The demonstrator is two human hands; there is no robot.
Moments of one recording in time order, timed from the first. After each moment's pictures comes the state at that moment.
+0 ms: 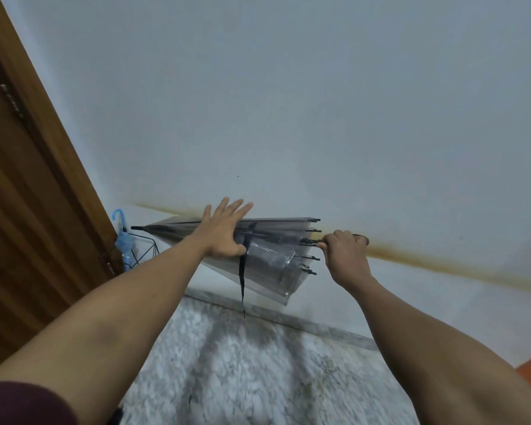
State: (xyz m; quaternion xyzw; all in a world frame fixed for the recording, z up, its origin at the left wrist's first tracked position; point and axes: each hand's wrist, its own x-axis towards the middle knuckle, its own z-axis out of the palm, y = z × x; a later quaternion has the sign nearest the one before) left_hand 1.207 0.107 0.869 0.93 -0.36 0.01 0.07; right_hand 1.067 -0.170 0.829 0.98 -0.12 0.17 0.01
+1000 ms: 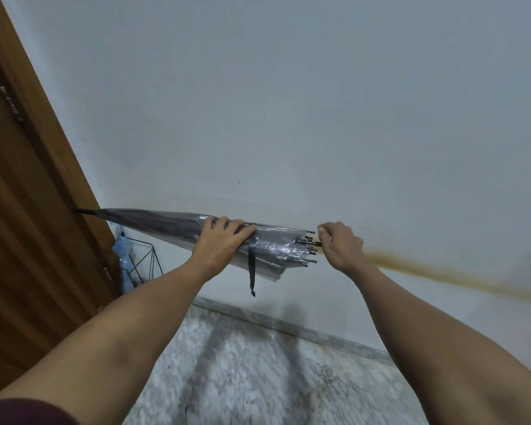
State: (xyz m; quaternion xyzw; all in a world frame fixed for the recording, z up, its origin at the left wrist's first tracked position) left_hand 1.199 0.108 0.853 0.90 -0.36 0.20 -0.12; right_hand 1.097 -0.165 0.868 0.95 -0.15 0.14 -0.25
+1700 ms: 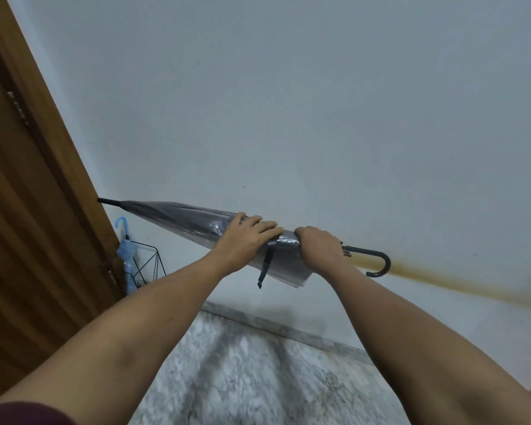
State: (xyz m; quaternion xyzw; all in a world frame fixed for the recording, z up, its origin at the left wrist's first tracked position) left_hand 1.214 0.077 0.865 0.85 -0.47 0.24 -0.04; right_hand 1.134 -0.114 0.879 0.99 -0.06 0.09 -0.01
